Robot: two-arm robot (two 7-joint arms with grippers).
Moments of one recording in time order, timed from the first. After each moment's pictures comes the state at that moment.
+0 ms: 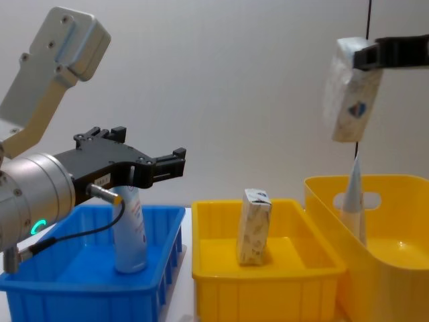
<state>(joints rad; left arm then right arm) -0.24 0.38 0.45 -1.63 -0.20 0.01 -0.01 0.27 0.22 -0.16 -1.88 0.23 0.63 0.23</state>
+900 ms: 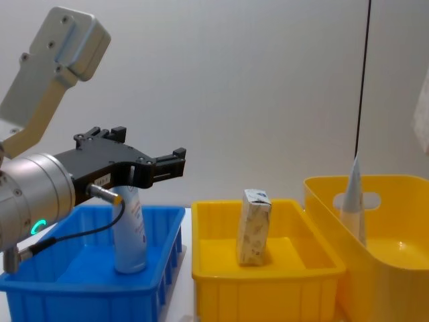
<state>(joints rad) -0.24 0.38 0.45 -1.63 -0.20 0.01 -0.01 0.11 0.28 0.04 -2.09 0.32 0.81 0.21</state>
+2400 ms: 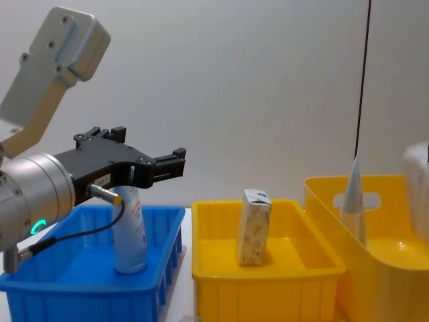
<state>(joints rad) -0.24 0.38 0.45 -1.63 -0.20 0.01 -0.01 0.07 0.25 -0.04 -1.92 0.23 0.68 0.18</state>
